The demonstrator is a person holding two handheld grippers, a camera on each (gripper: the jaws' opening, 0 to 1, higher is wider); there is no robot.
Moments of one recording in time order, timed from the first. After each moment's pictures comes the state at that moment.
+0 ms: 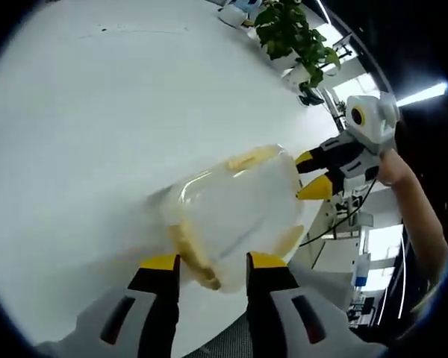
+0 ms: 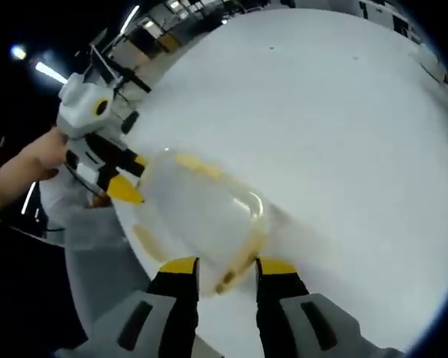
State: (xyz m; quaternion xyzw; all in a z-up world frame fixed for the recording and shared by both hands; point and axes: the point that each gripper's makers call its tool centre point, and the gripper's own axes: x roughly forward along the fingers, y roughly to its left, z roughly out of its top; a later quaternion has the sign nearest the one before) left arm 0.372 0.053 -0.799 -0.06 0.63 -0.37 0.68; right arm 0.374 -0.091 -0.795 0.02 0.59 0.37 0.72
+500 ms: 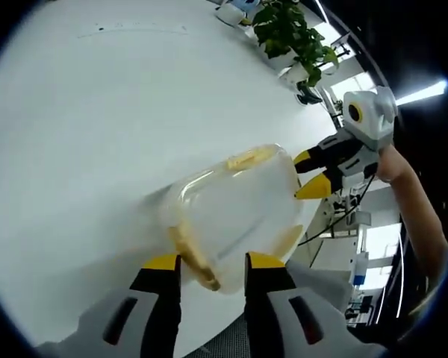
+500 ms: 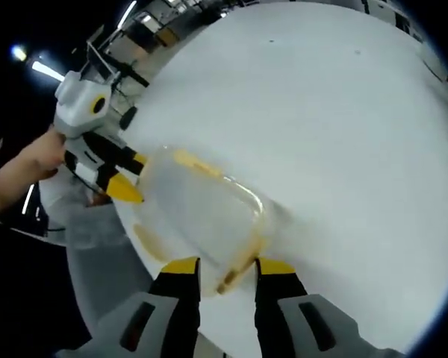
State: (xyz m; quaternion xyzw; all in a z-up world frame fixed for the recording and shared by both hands) left arm 0.371 0.052 -0.799 -0.06 0.63 -0.37 0.68; right arm 0.373 -0.090 -0.795 0.01 0.61 0.37 0.70
